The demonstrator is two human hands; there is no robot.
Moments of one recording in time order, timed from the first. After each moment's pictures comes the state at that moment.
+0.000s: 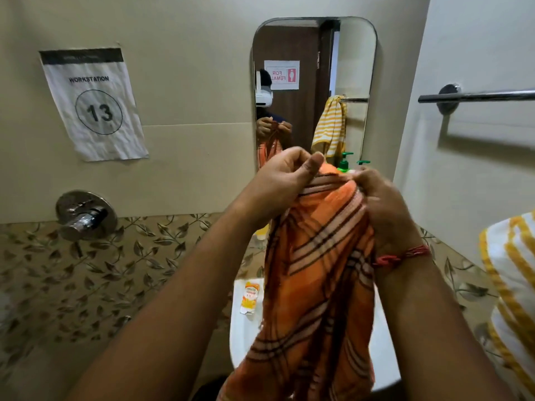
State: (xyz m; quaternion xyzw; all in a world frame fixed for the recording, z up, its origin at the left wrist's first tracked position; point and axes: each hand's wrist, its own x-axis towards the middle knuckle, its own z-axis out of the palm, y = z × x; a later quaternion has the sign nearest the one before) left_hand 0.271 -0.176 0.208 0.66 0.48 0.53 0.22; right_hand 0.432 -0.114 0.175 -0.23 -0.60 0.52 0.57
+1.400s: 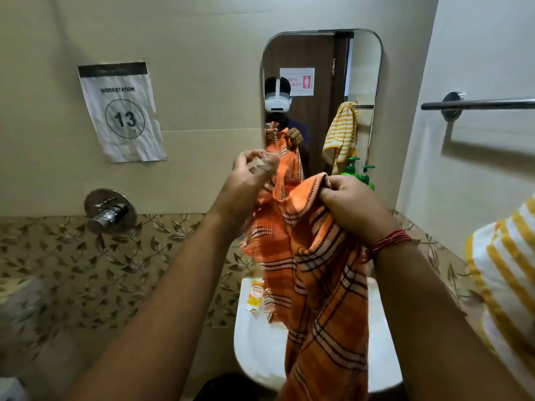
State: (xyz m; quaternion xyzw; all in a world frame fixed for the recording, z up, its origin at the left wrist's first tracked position) left_hand 0.260 -0.214 0.197 0.50 0.46 0.68 0.29; right_hand 0.435 -0.138 0.199 -0.35 -0.81 0.29 0.36
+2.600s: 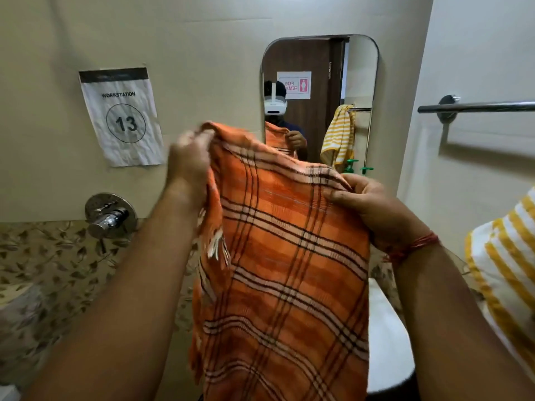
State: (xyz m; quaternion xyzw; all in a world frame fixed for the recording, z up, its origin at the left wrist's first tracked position) left_hand 0.207 -0.231 0.249 0.33 0.52 0.78 0.11; right_hand 0.458 -0.128 0.191 -0.19 -0.71 0.57 0.36
